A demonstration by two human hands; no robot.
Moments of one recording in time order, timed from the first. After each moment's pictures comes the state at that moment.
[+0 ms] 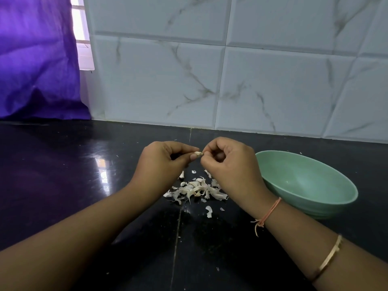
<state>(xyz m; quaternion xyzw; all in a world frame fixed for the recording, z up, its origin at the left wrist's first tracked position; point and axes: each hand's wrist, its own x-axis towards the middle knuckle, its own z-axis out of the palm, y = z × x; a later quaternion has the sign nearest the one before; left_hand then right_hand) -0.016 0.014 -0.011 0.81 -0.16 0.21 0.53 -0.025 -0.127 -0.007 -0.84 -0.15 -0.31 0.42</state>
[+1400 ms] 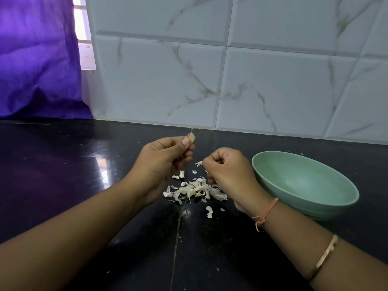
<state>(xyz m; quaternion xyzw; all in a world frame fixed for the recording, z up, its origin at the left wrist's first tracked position) -0.015 0.012 -0.005 0.57 -0.10 0.02 0.82 -0.017 -0.124 -0.017 -0.84 -0.04 -0.19 0.51</state>
